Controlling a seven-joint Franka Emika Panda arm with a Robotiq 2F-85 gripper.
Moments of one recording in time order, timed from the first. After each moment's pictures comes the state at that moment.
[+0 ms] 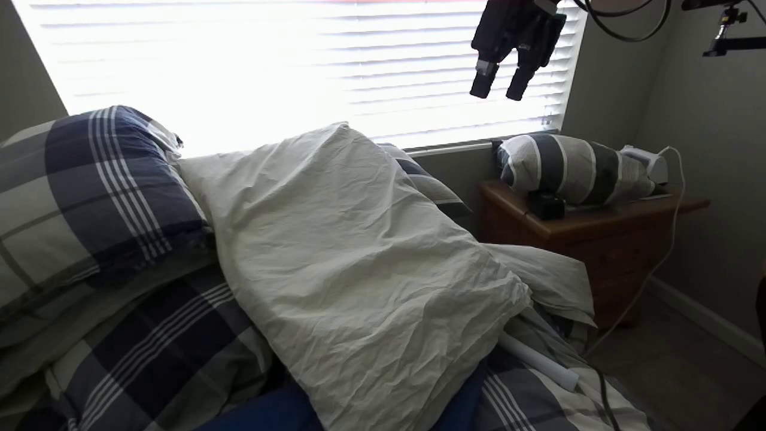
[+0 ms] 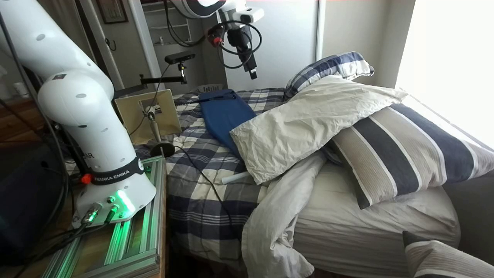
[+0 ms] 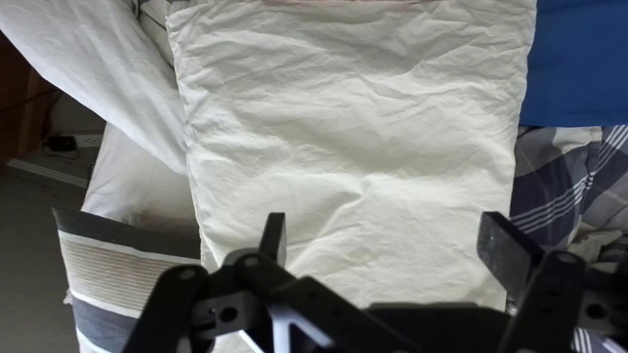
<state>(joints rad) 0.10 -0.34 0.17 -2.46 0.16 2.41 0.28</state>
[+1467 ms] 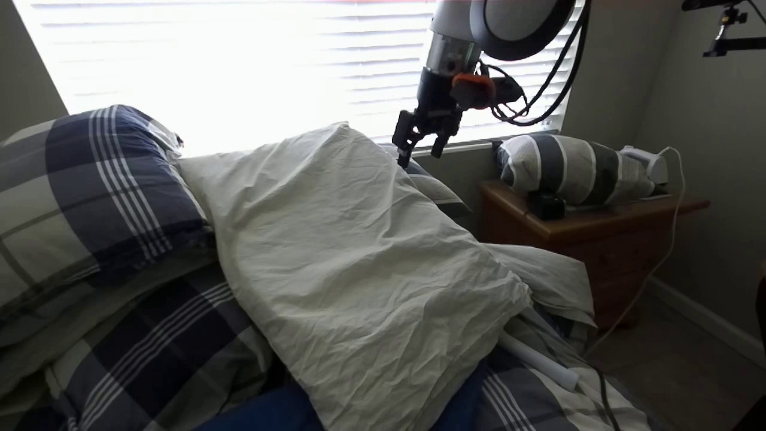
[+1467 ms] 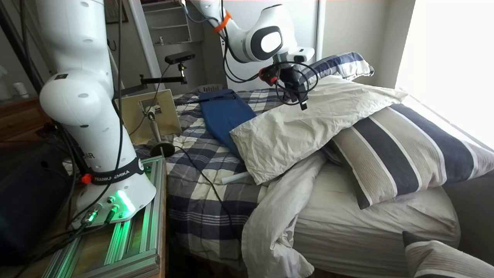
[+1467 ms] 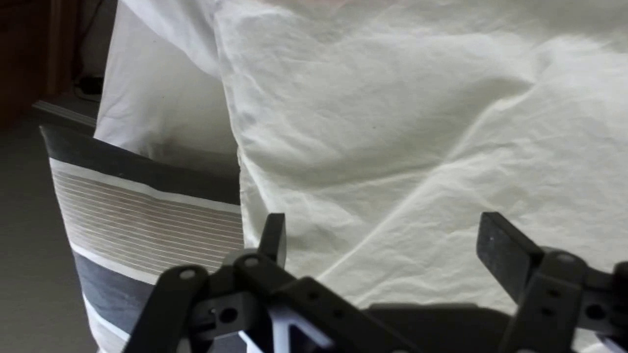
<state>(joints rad) 0.11 0.27 0.00 -2.12 -0.10 2.71 0.36</state>
